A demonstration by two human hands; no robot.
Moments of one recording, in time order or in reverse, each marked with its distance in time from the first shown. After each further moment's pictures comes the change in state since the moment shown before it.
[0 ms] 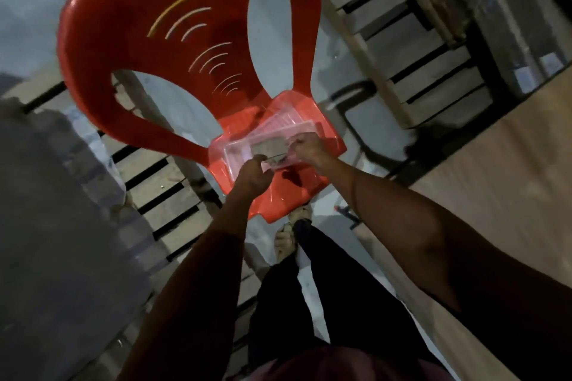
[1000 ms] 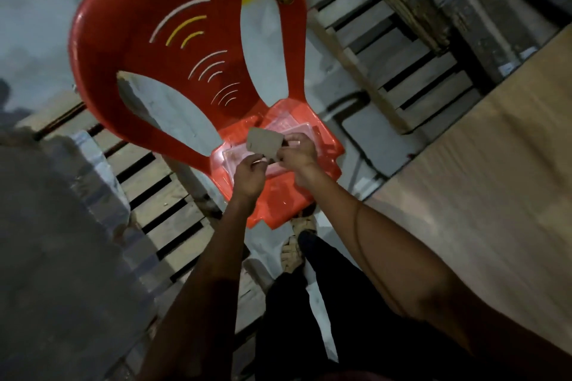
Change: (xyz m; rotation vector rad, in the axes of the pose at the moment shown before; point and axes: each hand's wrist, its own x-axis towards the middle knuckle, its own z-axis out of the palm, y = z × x) left_hand -0.026 -0.004 0.009 -0.602 0.207 -0.034; right_hand -0.036 0.001 0.040 0.509 0.168 -0.037
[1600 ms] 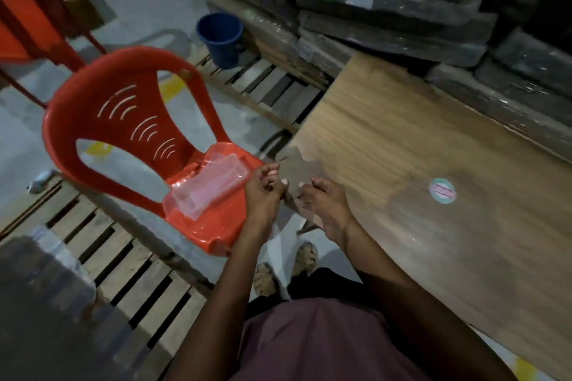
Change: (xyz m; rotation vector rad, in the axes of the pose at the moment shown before) left_hand -0.285 0.057 0.091 -0.161 -0.292 0.403; right_hand -0.297 0.026 -0.233 0.385 0.173 -0.146
